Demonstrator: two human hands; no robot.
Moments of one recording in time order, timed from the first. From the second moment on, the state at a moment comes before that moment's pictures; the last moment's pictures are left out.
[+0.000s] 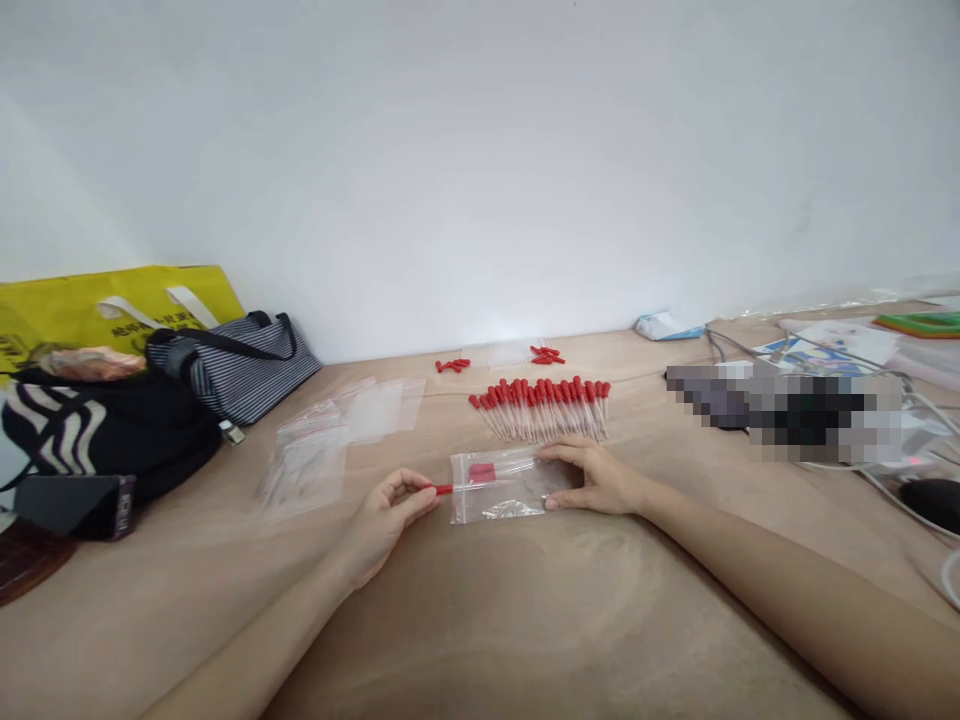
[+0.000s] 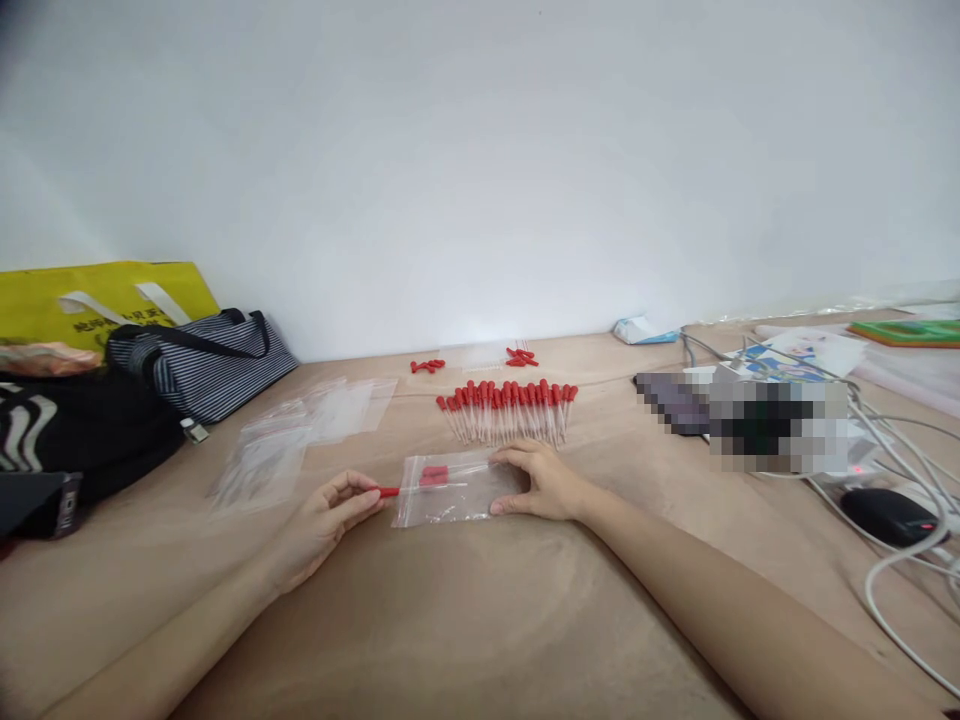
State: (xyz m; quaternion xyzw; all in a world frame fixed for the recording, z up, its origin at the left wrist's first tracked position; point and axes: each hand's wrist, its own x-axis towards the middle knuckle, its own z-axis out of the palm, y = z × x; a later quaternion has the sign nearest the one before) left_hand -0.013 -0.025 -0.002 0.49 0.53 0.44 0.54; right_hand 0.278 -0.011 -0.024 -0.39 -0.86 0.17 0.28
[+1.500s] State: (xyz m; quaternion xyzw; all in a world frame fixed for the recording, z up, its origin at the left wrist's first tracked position) left_hand 0.063 0.144 -0.008 0.61 0.65 0.36 0.26; right_hand 0.278 -0.009 -0.027 -0.40 -0.86 0.17 0.28
